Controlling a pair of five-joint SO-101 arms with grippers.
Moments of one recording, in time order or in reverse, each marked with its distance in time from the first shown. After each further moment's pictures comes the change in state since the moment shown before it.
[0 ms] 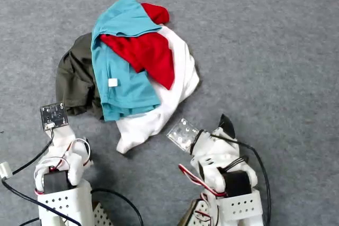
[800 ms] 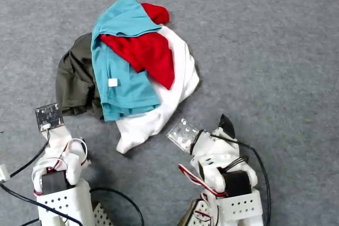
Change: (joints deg) left arm -3.3 0.0 0.0 0.0 0.0; right arm 0.0 0.0 0.0 0.0 0.0
